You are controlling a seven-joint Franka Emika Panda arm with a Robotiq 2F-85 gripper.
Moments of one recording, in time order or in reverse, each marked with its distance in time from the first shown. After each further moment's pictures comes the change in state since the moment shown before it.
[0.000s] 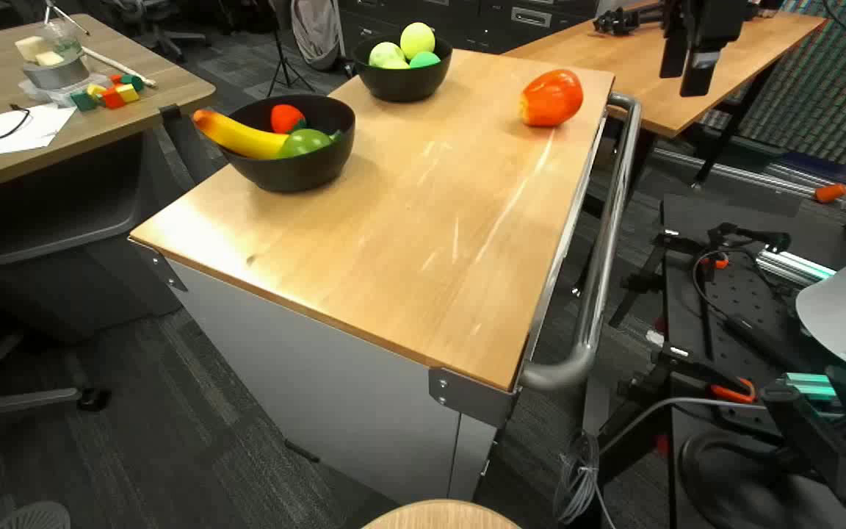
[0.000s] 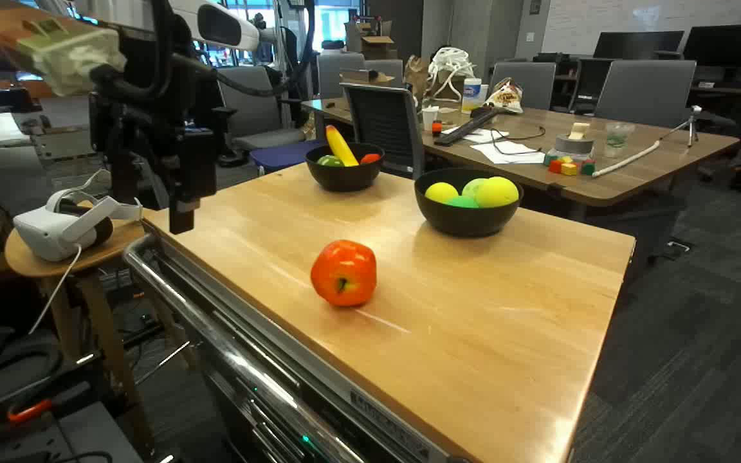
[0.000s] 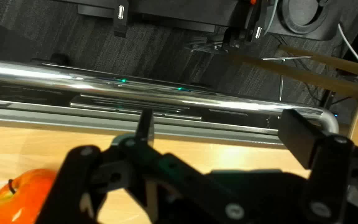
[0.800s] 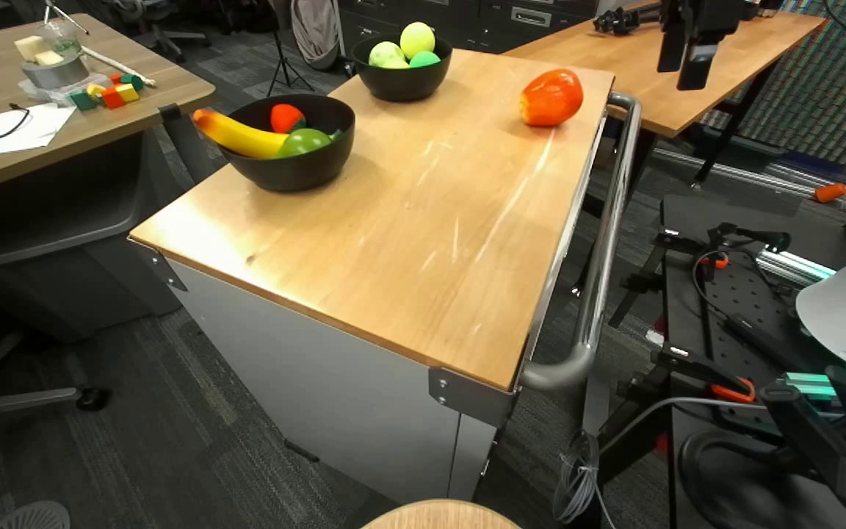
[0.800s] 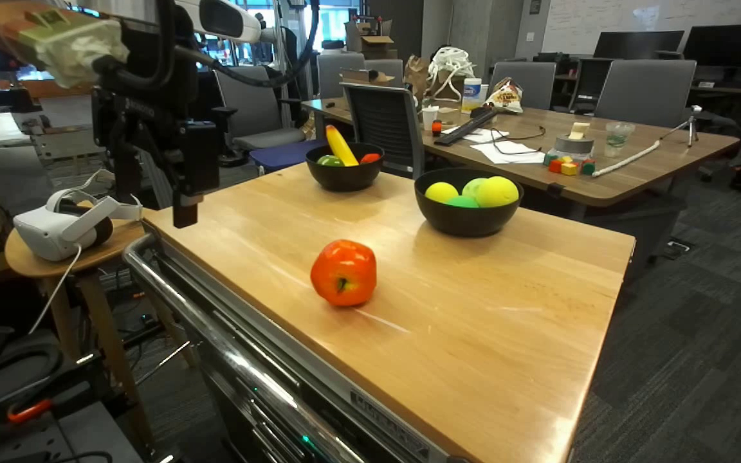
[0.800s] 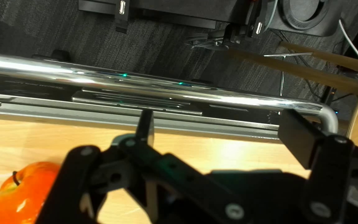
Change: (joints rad) arm 0.000 -0.001 0.000 0.011 0.000 0.000 0.000
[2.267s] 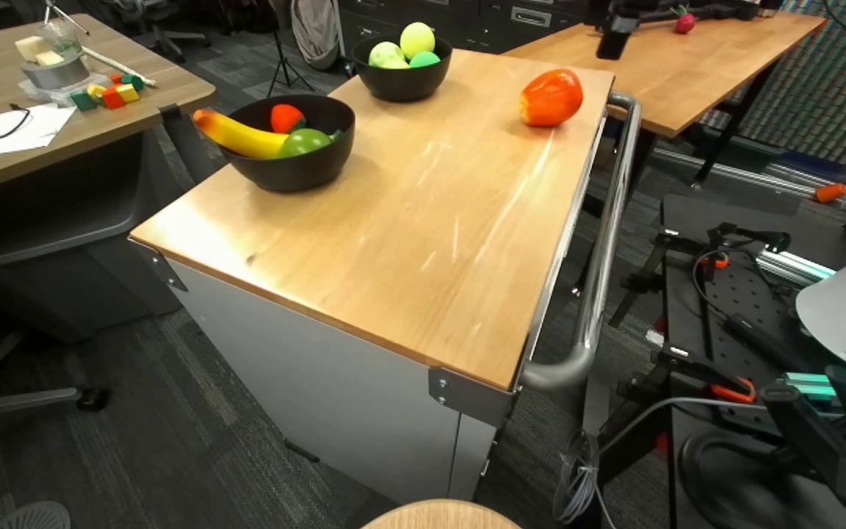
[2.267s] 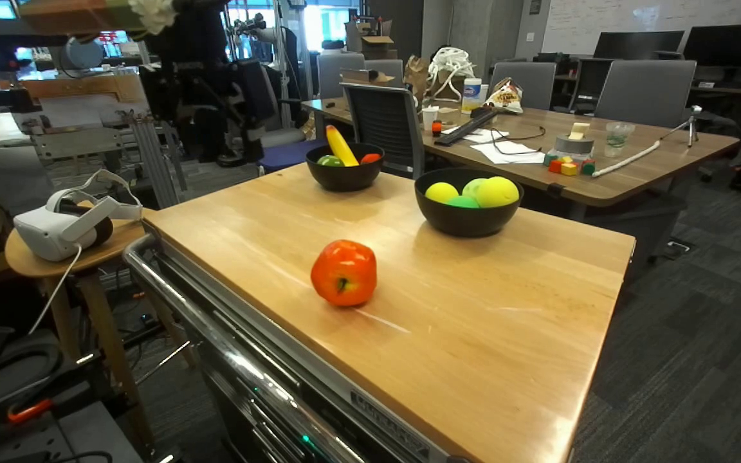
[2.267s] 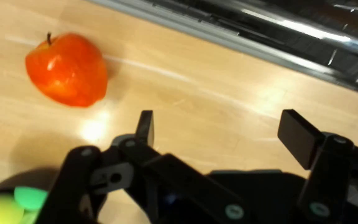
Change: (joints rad) arm 0.007 0.036 0.116 0.049 -0.101 0.274 0.017
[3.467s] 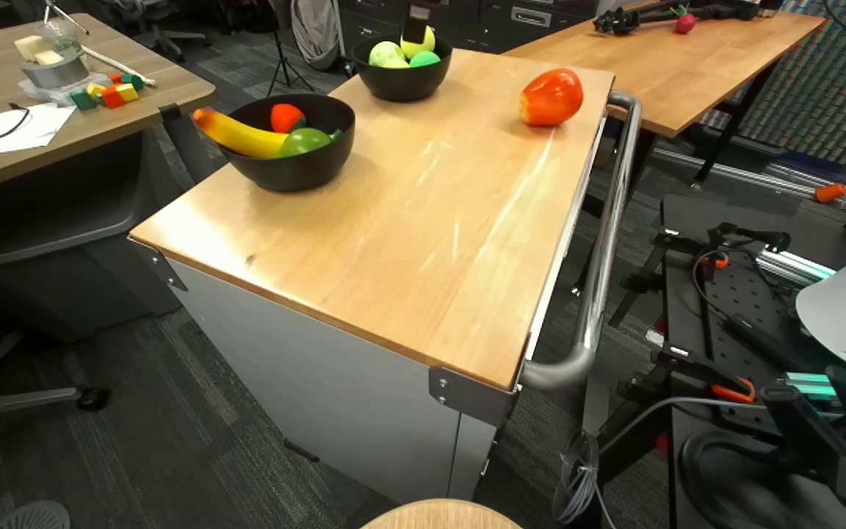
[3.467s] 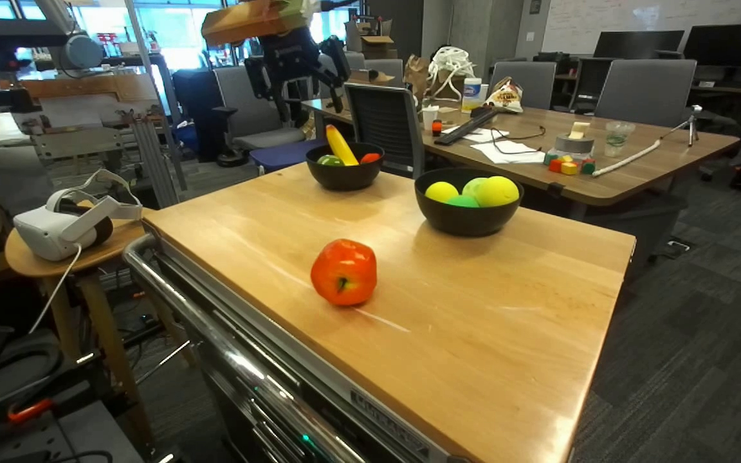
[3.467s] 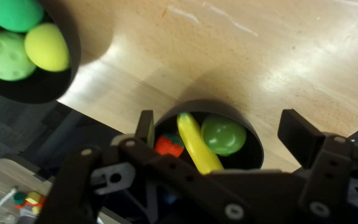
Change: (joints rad) arm 0.035 0.469 0.071 0.423 -0.062 0.220 -0.061
